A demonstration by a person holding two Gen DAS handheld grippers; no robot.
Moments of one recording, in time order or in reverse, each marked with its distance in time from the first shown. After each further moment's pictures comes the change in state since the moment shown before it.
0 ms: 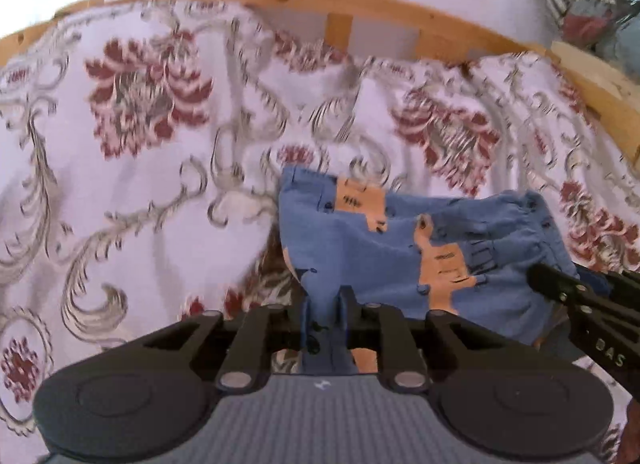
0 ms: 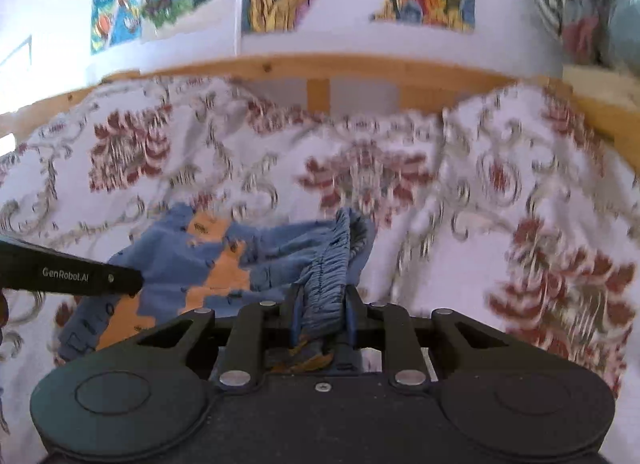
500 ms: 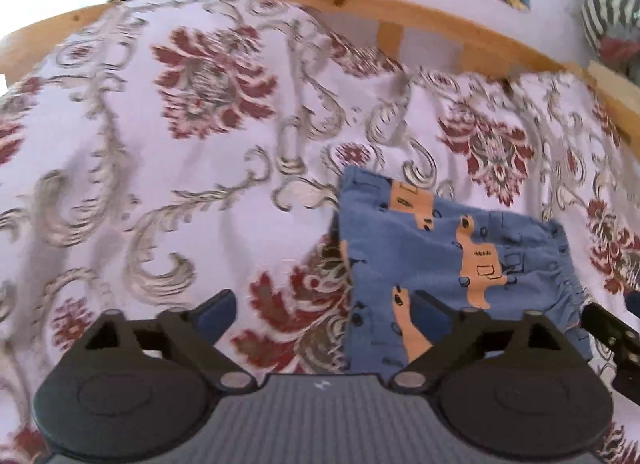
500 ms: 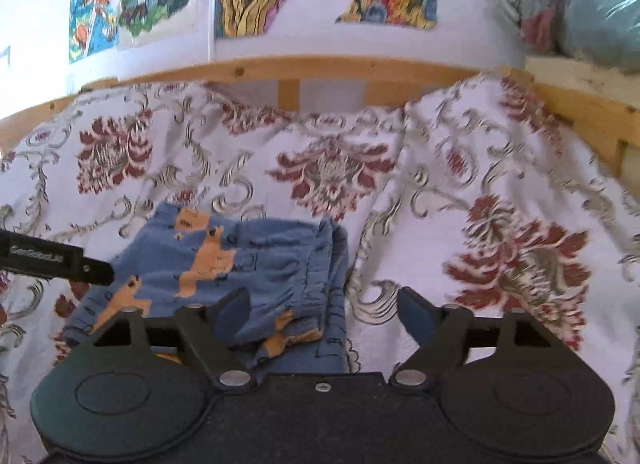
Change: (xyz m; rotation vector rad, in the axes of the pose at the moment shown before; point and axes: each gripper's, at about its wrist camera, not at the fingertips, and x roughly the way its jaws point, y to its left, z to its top) left arm -0.040 0.023 -0.012 -0.099 -0.026 0.100; right arm -0.047 -0.001 -0.016 0.058 -0.044 -0.080
